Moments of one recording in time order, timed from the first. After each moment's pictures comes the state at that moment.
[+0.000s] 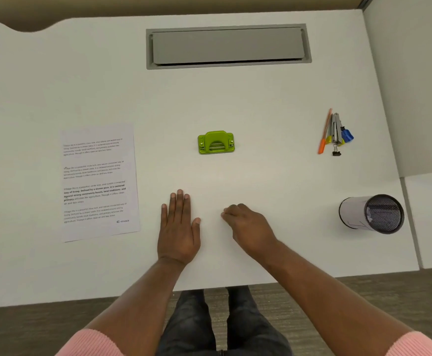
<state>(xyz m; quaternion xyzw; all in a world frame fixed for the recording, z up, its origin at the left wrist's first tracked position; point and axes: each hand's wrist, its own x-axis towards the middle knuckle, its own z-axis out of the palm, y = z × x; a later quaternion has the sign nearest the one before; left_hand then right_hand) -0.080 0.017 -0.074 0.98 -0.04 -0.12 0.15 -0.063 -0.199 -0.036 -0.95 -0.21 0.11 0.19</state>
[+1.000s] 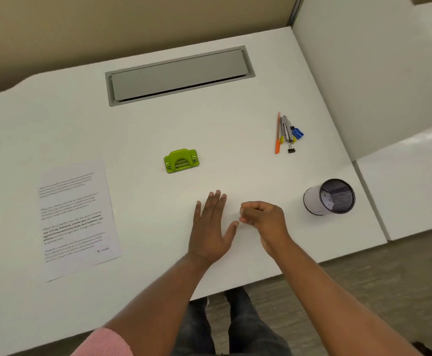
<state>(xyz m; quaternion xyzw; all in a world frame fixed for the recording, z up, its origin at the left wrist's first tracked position) -0.059 -0.102 -0.049 0.94 -0.20 -0.09 0.26 -0.070 -0.274 0.011 -0.57 0.39 0.09 0.72</state>
